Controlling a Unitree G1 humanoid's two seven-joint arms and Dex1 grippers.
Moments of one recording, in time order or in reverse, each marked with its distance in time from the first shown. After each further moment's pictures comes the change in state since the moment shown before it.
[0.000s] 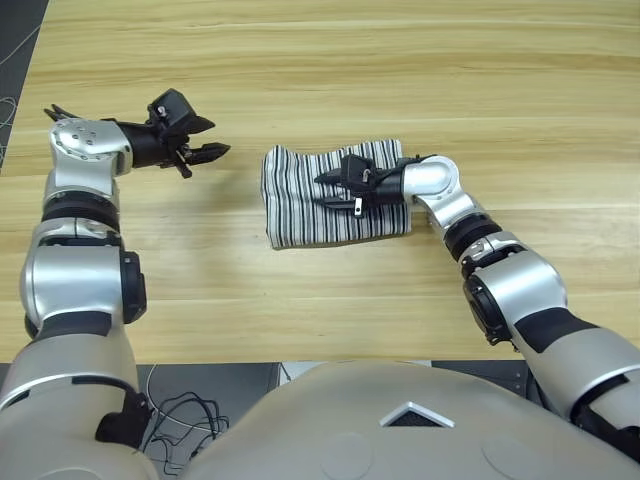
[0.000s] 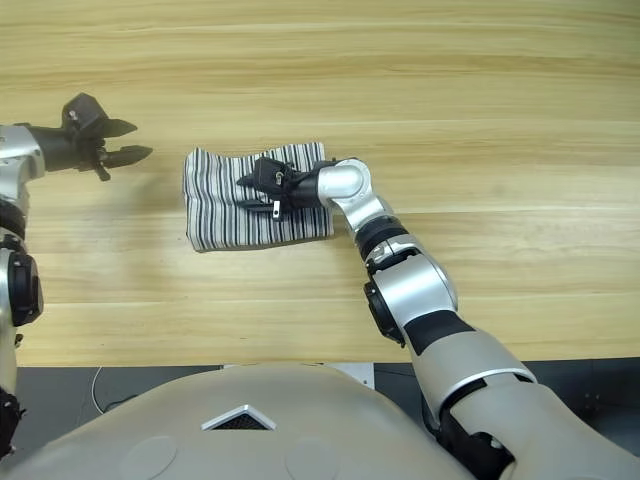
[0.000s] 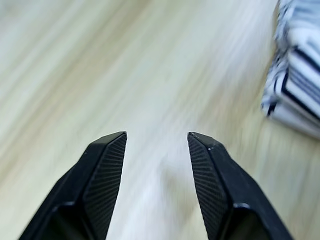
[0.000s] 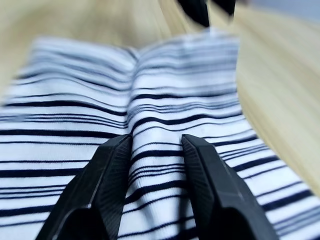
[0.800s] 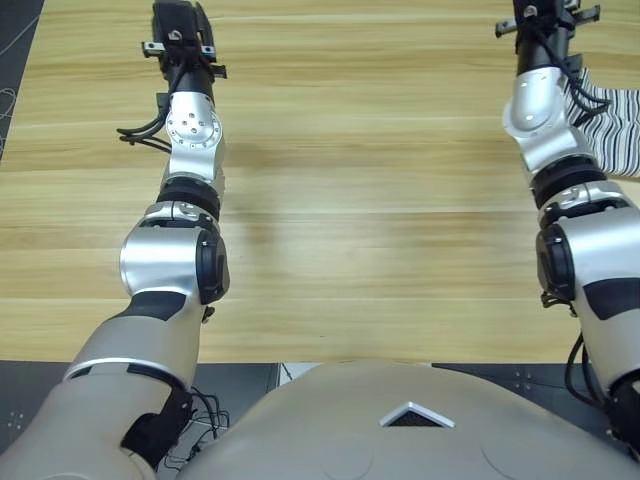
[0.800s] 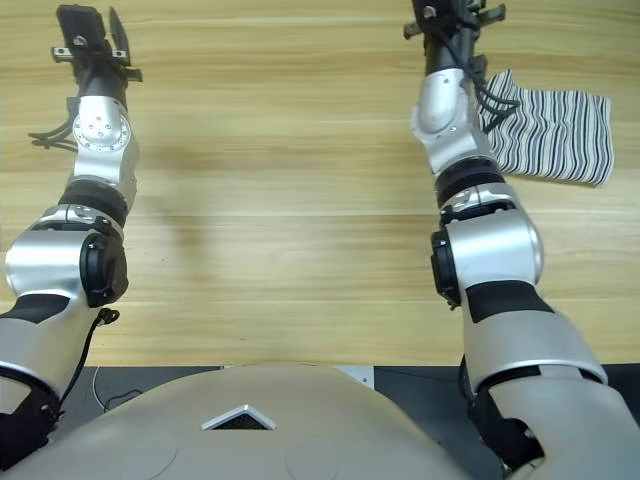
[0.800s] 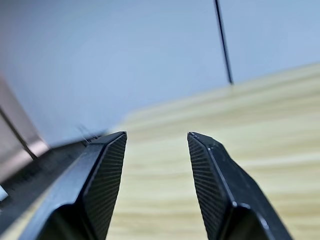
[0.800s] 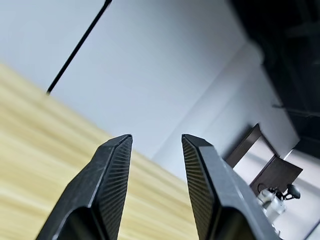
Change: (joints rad) left arm -0.068 -0.316 0.136 0.041 0.119 -0.209 1.347; right arm -0.164 -0.242 -0.123 0.002 -0.207 -0.049 -1.364
